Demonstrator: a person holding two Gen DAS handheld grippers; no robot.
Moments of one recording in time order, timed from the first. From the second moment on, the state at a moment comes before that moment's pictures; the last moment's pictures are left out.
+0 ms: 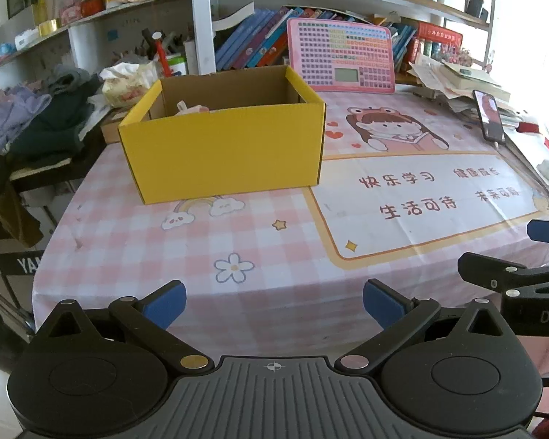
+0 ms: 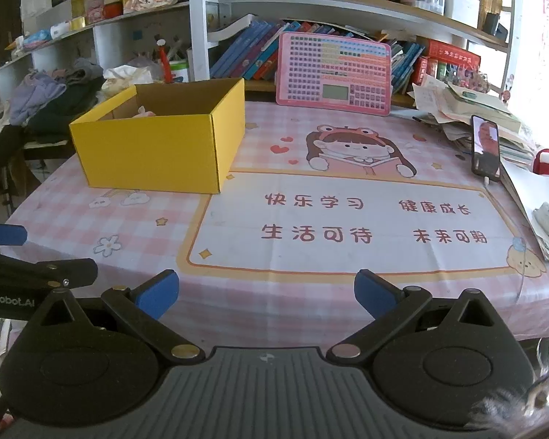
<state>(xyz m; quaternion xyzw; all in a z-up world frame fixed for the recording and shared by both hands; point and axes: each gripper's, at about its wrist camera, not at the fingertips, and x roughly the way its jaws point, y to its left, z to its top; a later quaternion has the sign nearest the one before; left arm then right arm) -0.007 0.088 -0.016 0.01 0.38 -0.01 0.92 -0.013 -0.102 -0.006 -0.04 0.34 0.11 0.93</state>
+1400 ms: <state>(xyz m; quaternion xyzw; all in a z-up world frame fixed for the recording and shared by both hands) 0.003 0.105 -0.022 -0.02 0.39 0.00 0.92 0.005 -0.087 -0.013 -0.04 0.36 0.12 0.92</state>
